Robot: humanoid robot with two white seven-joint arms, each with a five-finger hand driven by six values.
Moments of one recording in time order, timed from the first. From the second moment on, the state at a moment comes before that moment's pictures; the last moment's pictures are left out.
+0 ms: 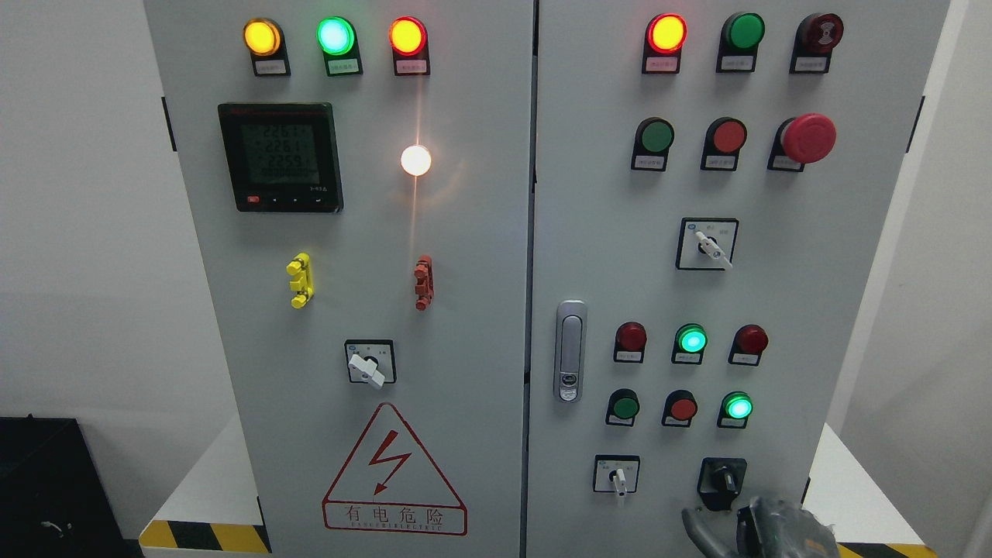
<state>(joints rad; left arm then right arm) 0.08 -0.09 -0.10 -0.09 0.08 -0.06 0.03 -0.23 0.12 -0.19 -1.75 1.29 0.18 0.38</state>
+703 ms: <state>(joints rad) 0.08 -0.09 -0.10 -0.09 0.08 -0.06 0.03 -0.27 0.11 -0.23 -1.71 1.33 0.18 0.38</state>
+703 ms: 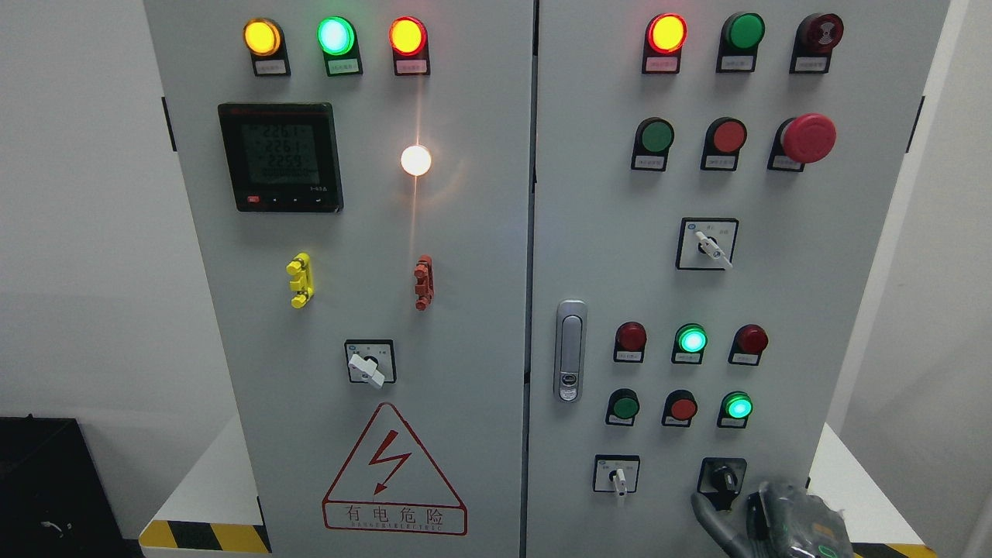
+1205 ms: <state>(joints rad) 0.08 -0.09 -0.10 -0.09 0.08 -0.06 0.03 -0.28 0.11 -0.25 -1.69 1.33 0.17 0.38</state>
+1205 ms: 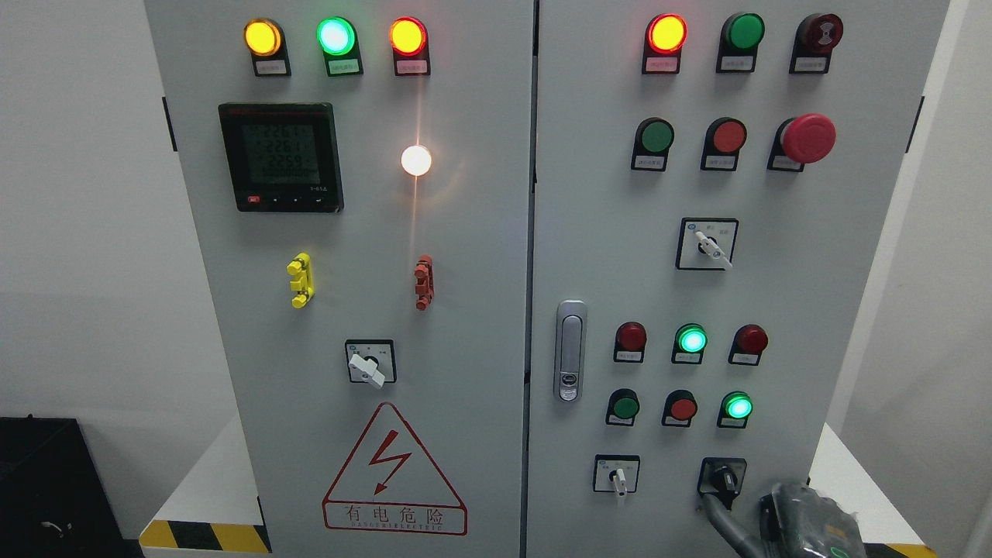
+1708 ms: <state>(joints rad) 0.08 -0.09 -0.10 -0.09 0.08 -0.06 0.03 -0.29 0.11 -0.25 -1.68 1.33 0.17 0.37</state>
